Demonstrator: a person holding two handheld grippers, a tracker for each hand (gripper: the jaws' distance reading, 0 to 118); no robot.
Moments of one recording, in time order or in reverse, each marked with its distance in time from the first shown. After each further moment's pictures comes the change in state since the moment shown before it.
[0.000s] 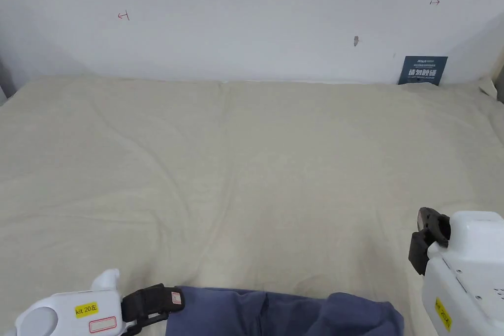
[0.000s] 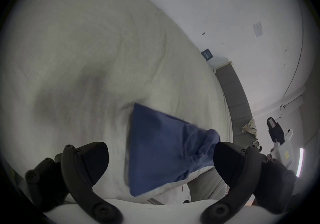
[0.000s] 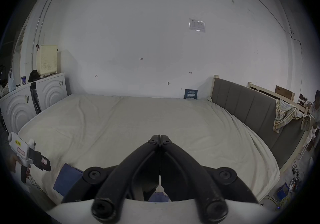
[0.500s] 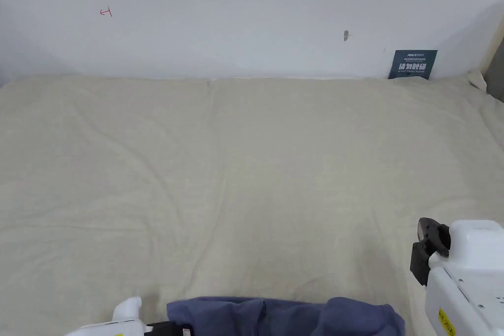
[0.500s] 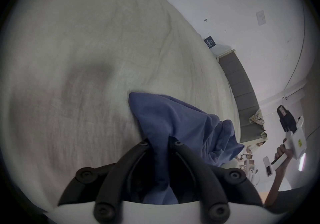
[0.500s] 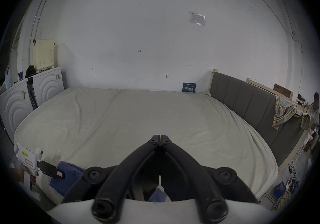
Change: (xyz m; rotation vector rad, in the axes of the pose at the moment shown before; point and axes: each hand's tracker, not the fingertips) left arm -0.002 -0.021 -0.053 -0.026 0.023 -0.060; right arm 0.001 -0.008 -0.014 -0.057 -0.025 0.011
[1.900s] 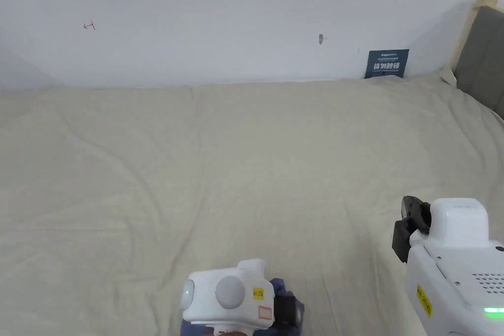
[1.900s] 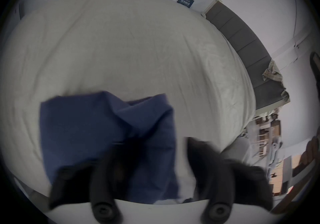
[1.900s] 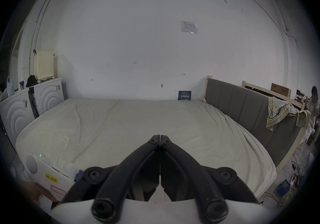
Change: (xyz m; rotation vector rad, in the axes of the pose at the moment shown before) left arm 0.227 -0.046 -0.113 -0.249 0.138 -0.274; right arm 0.041 0.001 0.039 0.083 -0.006 -0.044
